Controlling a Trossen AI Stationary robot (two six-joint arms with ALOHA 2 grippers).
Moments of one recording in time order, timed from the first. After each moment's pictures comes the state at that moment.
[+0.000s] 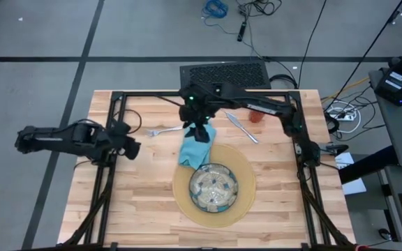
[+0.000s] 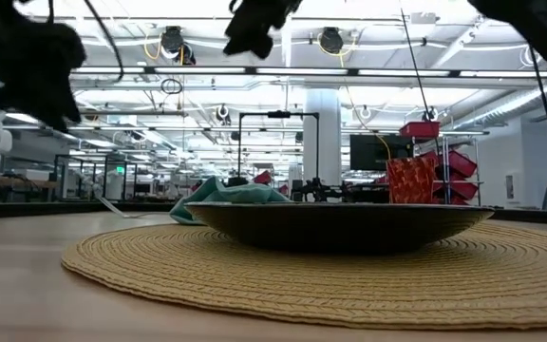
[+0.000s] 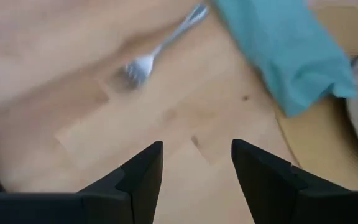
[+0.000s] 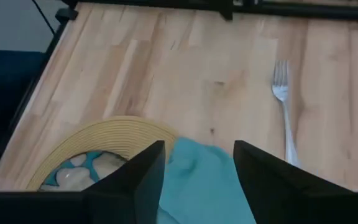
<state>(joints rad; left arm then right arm) -0.01 0.54 0.59 -1.04 -0.28 -0.90 -0.20 2.15 2.36 -1.13 -0.39 -0.27</state>
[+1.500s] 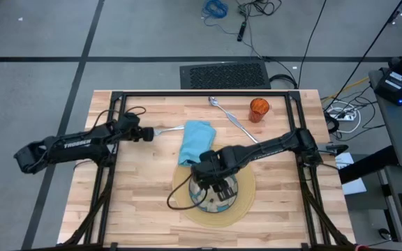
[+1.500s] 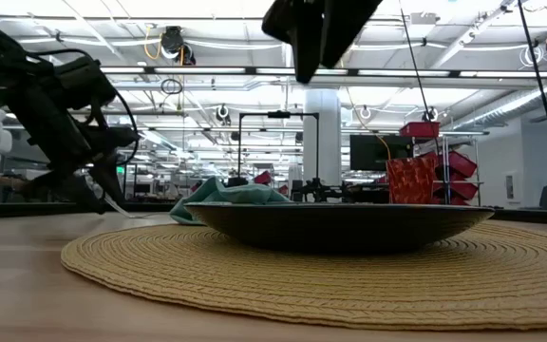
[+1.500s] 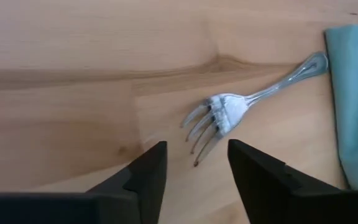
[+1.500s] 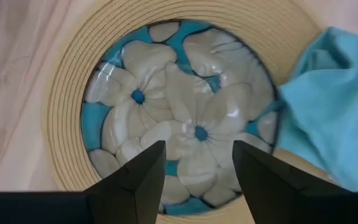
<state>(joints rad) 0.66 0.86 0.20 -0.25 0.06 -0.83 0.26 2.06 1.96 -1.23 -0.02 -0.15</state>
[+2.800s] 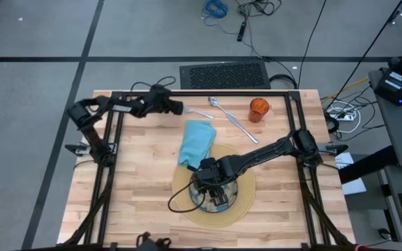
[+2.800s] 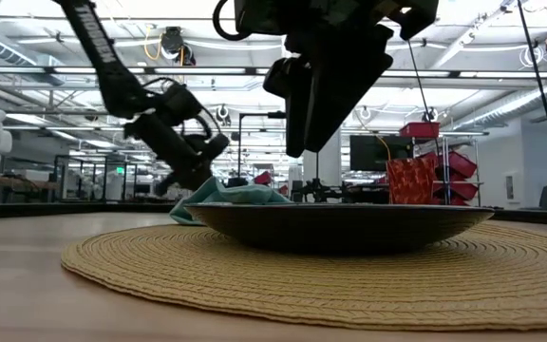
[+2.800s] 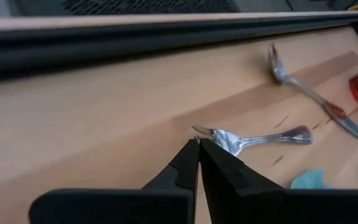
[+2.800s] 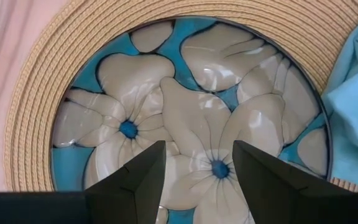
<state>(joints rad) 0.78 1.72 0.73 0.30 0.16 -0.54 0.28 2.06 1.69 -0.90 0.00 -0.01</state>
